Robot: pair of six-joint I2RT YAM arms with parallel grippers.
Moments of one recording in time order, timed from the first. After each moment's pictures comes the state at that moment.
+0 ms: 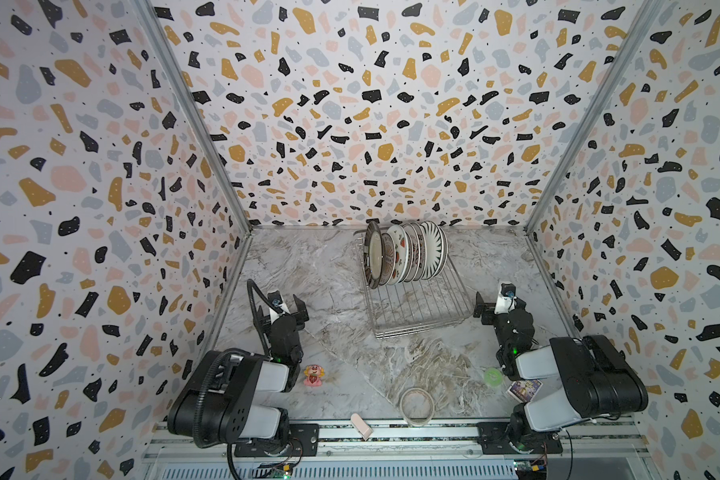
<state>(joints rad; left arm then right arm) -0.16 1.41 0.14 1.10 -0.56 -0.03 0.09 1.51 0.20 1.13 0.13 -0.05</state>
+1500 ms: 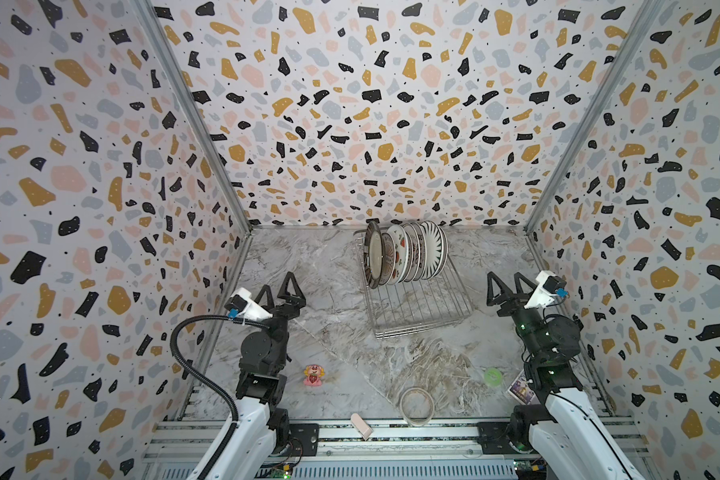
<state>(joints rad) -0.16 0.60 0.17 0.69 -0.21 -0.67 0.07 0.65 0.31 0.53 -0.21 0.45</state>
